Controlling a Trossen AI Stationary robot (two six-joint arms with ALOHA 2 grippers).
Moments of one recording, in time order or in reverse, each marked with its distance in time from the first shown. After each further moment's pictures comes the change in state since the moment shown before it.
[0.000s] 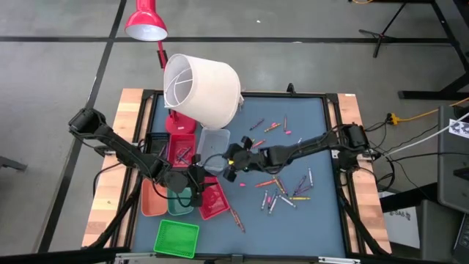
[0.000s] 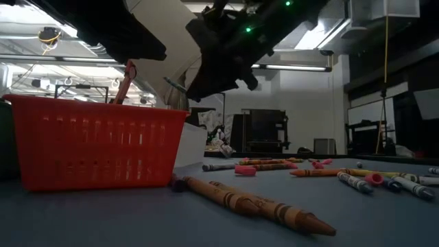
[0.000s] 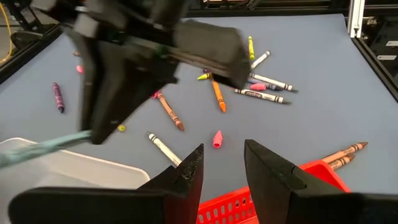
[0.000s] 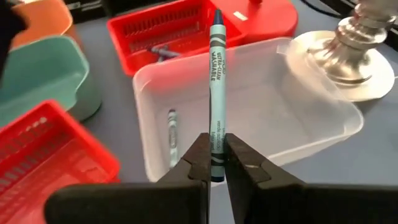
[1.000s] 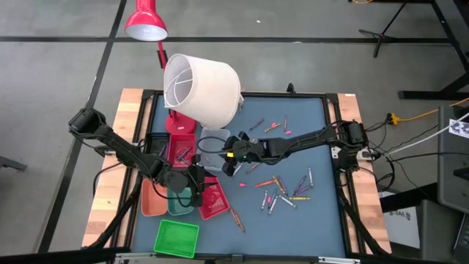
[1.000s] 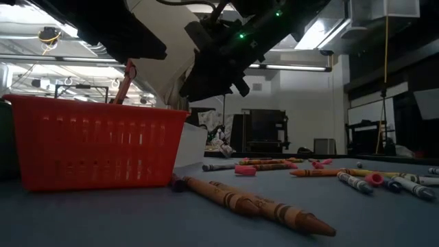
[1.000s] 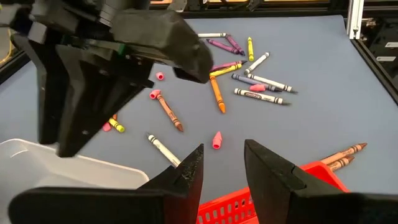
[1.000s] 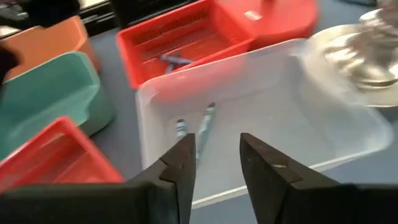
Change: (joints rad) left arm 0.000 0.000 0.000 0.007 0.000 0.000; right arm -0.075 -0.001 0.001 0.044 -0.174 0.003
